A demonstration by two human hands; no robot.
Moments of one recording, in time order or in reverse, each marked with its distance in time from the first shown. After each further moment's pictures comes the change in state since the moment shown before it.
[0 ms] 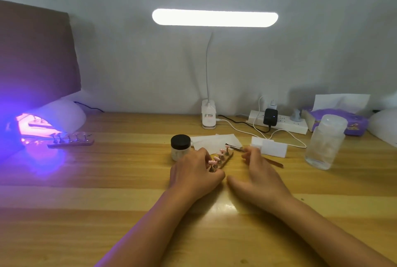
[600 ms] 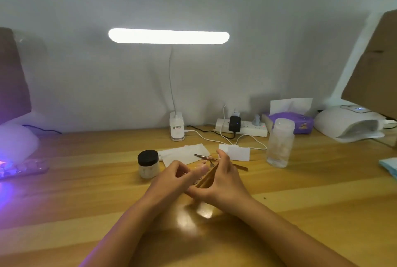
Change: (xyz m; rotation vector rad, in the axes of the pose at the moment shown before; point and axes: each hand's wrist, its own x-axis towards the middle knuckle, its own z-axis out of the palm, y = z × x) left_hand 0.004 0.012 -0.010 -0.448 -0.328 -0.083; right_hand 0.001 -0.015 0.005 0.129 0.024 0.190
